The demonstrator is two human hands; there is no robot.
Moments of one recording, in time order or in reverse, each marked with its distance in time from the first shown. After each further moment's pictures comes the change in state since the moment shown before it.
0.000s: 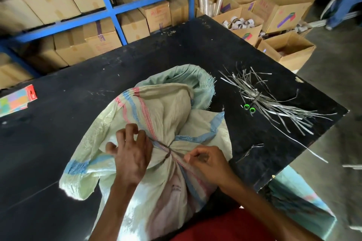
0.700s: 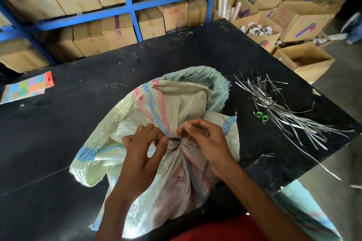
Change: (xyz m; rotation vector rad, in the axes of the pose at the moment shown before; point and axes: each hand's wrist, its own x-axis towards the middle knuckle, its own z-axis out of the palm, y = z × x) left_hand -0.011 0.020 -0.084 -0.793 -0.080 -0.027; right_hand 0.030 -0.069 0.033 0.491 -0.021 -0.083
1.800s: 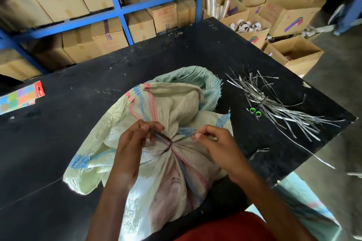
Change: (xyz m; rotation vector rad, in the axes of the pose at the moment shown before) left_hand 0.031 -0.013 0.010 -0.708 -0.003 -0.324; right_hand -0.016 -0.012 -0.041 -0.409 0.053 0.060
